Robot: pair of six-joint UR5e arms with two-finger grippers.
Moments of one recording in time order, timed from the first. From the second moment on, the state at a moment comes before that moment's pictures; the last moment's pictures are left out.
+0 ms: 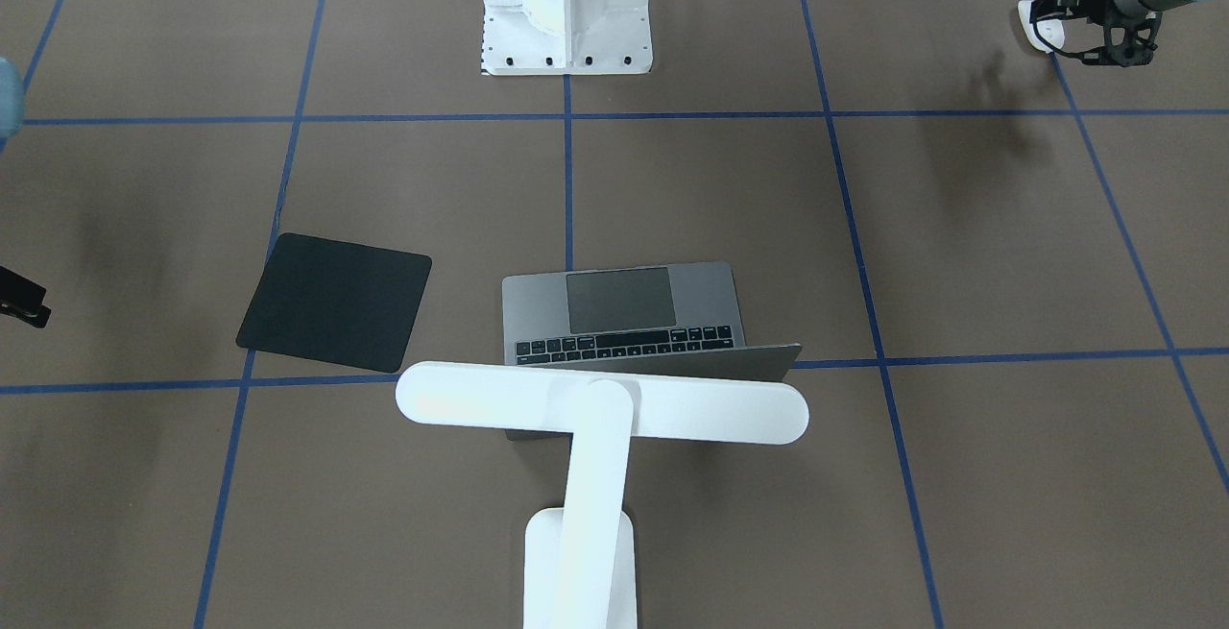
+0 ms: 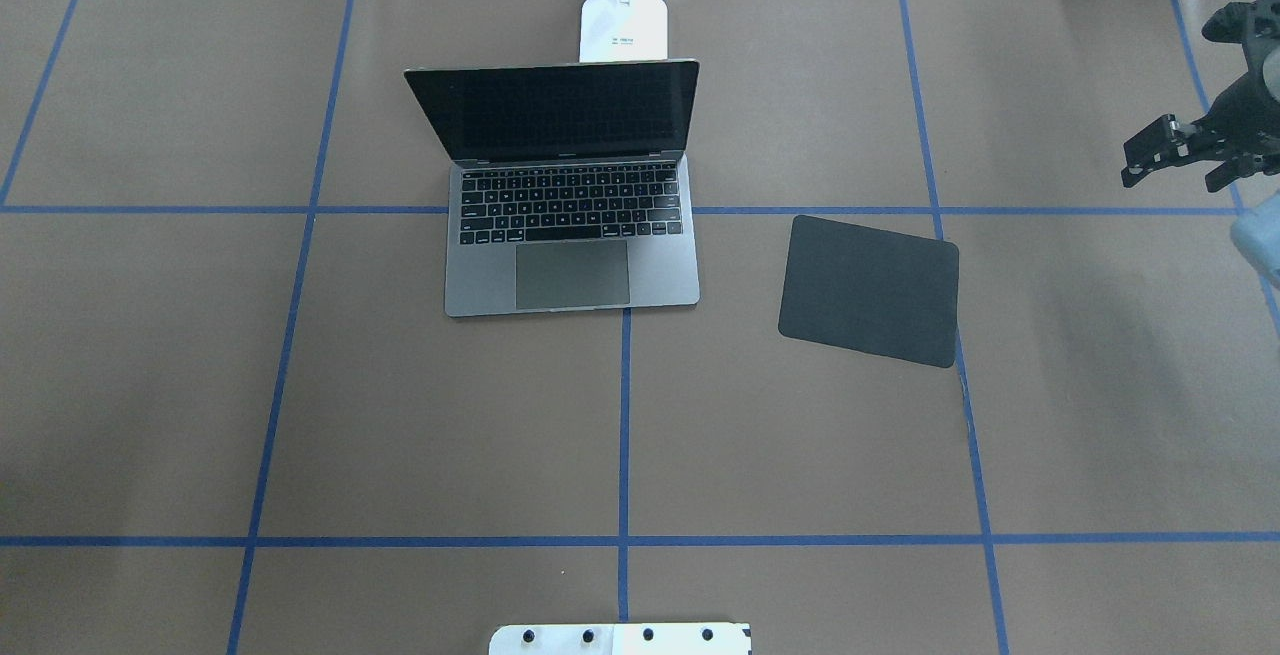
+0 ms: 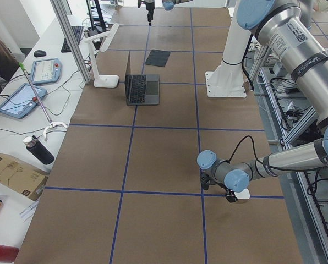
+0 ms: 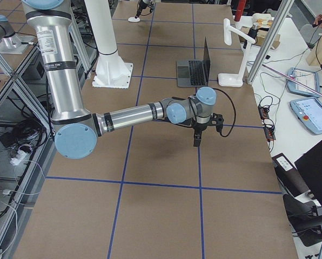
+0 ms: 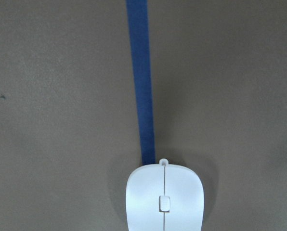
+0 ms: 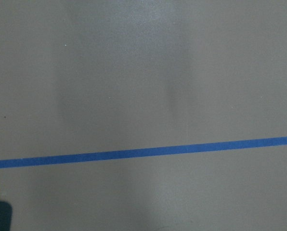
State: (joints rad) left arm -0.62 -0.91 -1.70 -2.28 -2.44 -0.74; right arm 1.20 -1.40 1.63 -1.45 2.25 0.59
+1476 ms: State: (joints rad) left arm -0.56 -0.95 -1.63 -2.36 -2.47 -0.84; right arm 1.20 -1.40 1.64 -1.44 2.25 0.59
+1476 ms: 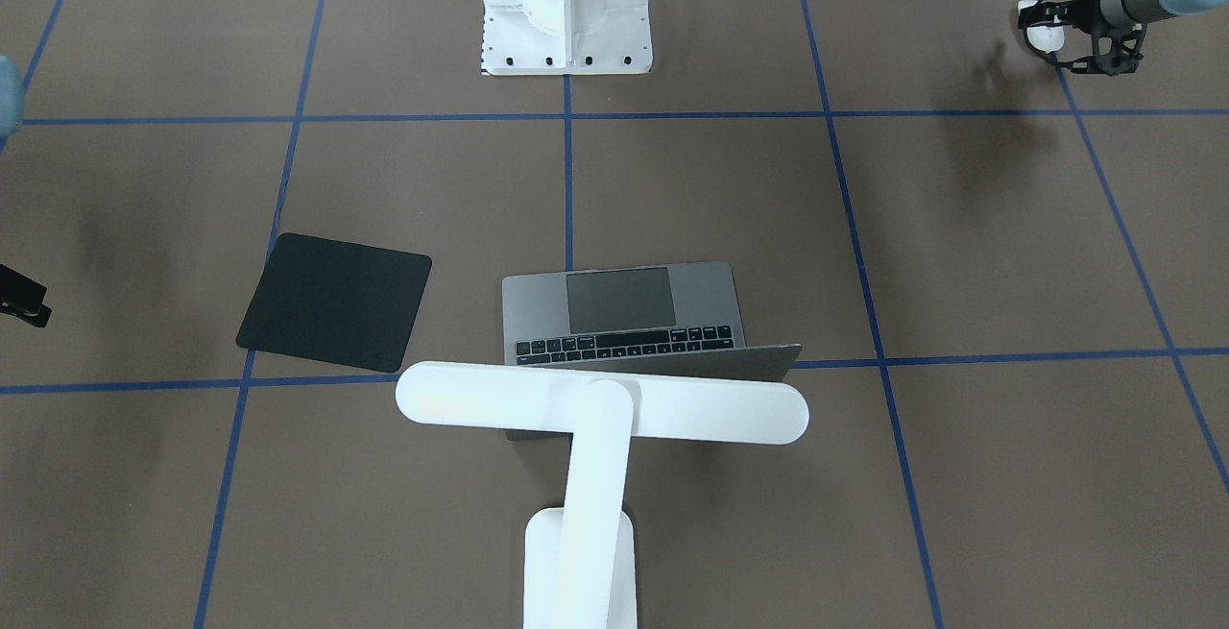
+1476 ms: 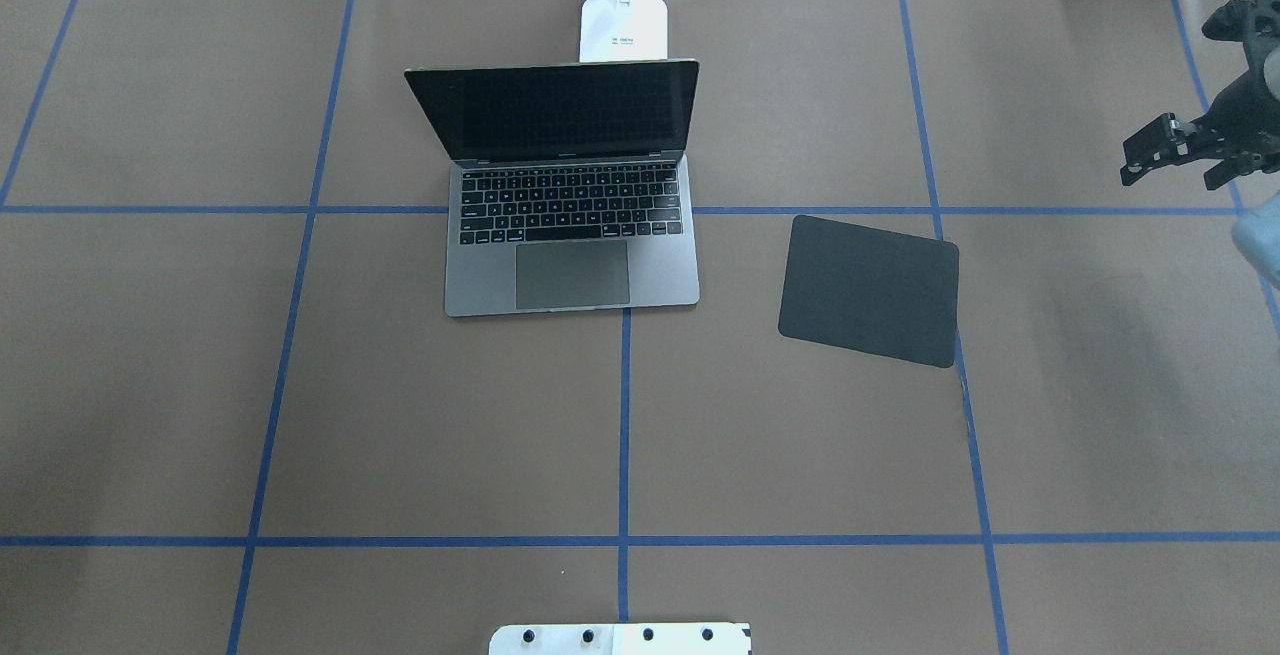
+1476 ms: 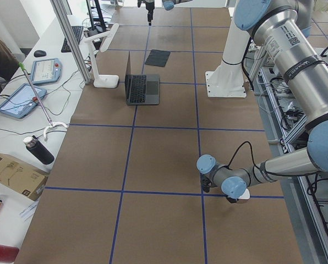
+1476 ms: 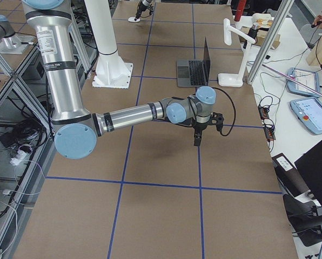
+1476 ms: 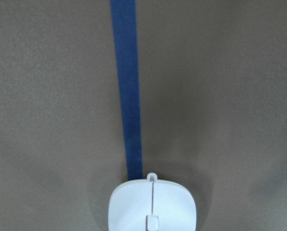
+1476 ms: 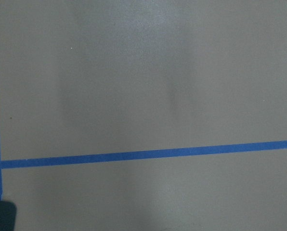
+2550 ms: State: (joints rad) left arm -0.50 -0.97 -1.61 -2.37 -2.46 -0.84; right arm 1.20 -1.42 1.67 -1.44 2.25 0.59
